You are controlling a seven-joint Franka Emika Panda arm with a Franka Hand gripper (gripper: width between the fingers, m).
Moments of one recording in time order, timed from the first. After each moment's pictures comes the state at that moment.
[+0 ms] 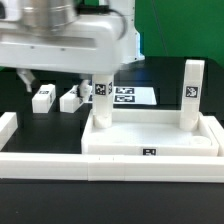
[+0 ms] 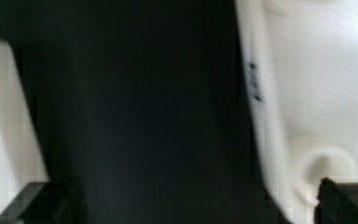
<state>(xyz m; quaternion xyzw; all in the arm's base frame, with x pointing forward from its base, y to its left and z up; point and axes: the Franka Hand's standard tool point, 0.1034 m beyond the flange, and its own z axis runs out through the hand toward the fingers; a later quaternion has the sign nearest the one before) 0.555 -0.138 0.086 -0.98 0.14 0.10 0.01</state>
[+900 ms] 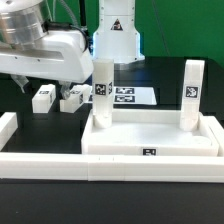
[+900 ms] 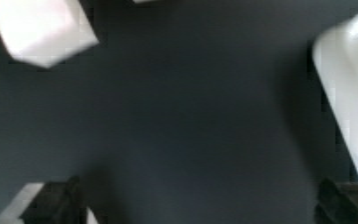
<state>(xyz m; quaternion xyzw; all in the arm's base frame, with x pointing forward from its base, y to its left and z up) 0.496 -0.158 0.065 -0.96 0.23 0.15 0.05</state>
